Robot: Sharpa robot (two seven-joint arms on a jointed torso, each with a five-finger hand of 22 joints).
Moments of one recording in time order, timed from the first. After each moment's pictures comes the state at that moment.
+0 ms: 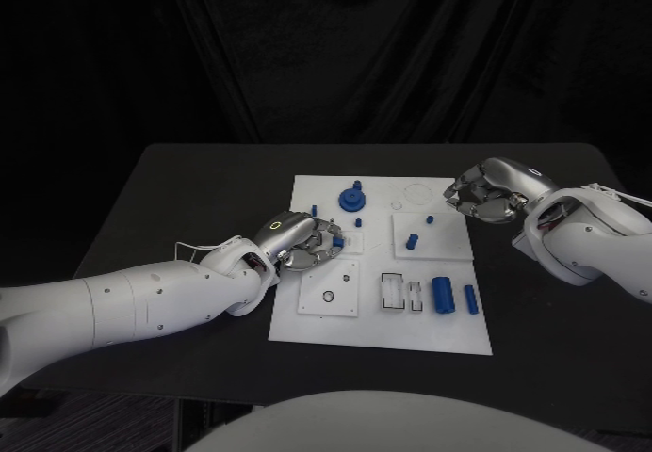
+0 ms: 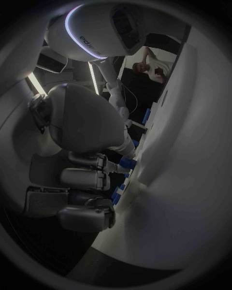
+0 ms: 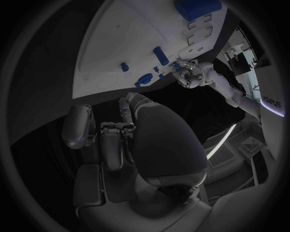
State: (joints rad) left arm 1.04 -0.70 -0.21 1.33 -1.33 -0.72 0.32; left_hand 1.38 -0.08 0.29 0.24 0.33 0.86 0.12 0.07 0.81 1.47 0.04 1.57 1.31 1.47 -0.01 1.57 1.31 0.03 1.47 0.10 1.45 1.31; right arm 1.32 -0.97 -0.25 1.55 -1.30 -0.49 -0.06; right_hand 1.50 -0.09 0.28 0.26 0.38 1.02 0.11 0.14 0.16 1.47 0.03 1.56 1.31 1.46 -0.03 1.57 1.31 0.09 1.42 0.08 1.15 1.31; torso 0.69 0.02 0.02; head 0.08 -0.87
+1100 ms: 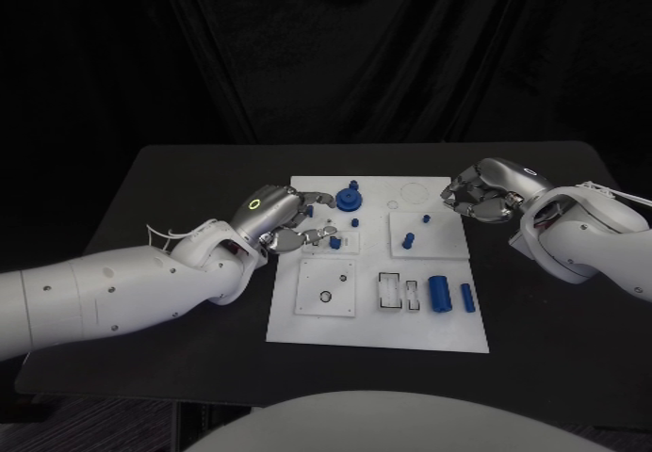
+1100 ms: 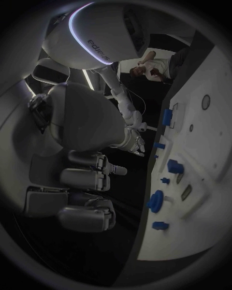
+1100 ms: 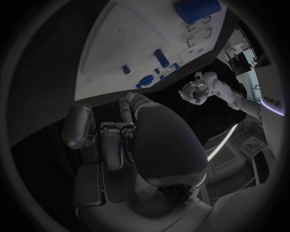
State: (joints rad) left arm 1.15 -0.84 -0.21 1.54 -1.45 -0.82 0.24; left_hand 1.35 -0.09 0.18 0.29 0.22 0.77 0.14 0.10 0.54 1.47 0.05 1.57 1.31 1.47 0.00 1.57 1.31 0.03 1.47 0.10 1.46 1.31; right arm 1.32 -0.97 -0.25 1.55 -1.30 -0.48 -0.07; right_hand 1.50 -0.09 0.28 0.26 0.38 1.02 0.11 0.14 0.16 1.47 0.03 1.56 1.31 1.46 -0.03 1.57 1.31 0.09 1.42 0.08 1.15 1.31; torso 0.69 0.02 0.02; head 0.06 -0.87
